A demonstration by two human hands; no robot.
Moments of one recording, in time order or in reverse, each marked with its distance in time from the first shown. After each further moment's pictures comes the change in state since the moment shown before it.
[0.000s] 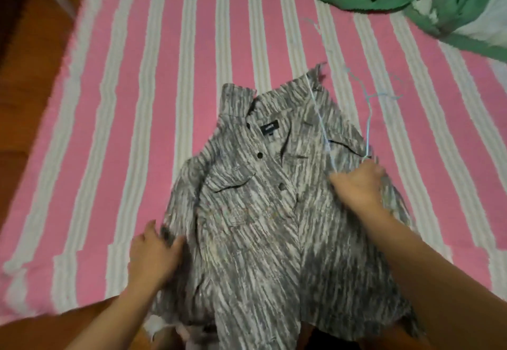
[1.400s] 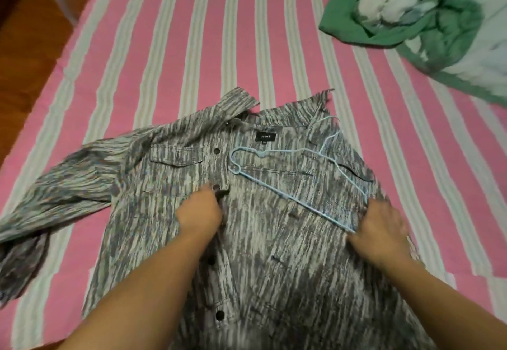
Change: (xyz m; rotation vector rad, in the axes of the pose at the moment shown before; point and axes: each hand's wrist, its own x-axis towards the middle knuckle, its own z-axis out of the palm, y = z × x) left_hand 0.071 0.127 0.019 0.228 0.023 0.234; right_hand -0.028 0.042 -0.015 -0.691 0.031 -0.299
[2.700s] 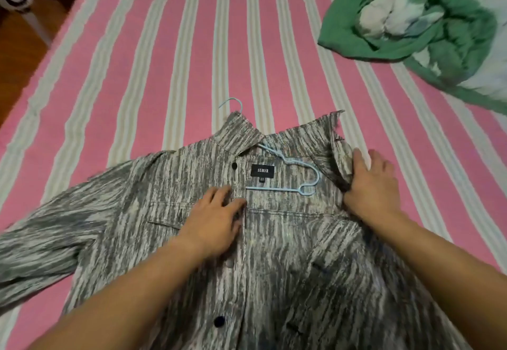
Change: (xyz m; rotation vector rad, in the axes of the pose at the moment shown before) left_hand 0.096 0.036 -0.007 0.213 -0.121 0.642; right_hand 0.164 -0.081 -0.034 -0.009 0.174 -0.116
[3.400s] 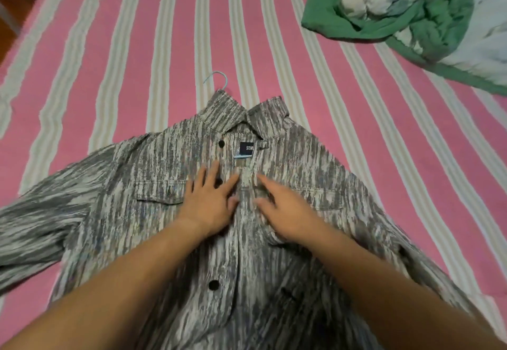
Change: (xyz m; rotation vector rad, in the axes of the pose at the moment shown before) left_hand 0.013 0.004 0.031 -0.014 0.004 -0.067; right_hand -0.100 -0.094 0.029 0.539 -0.372 -0.302
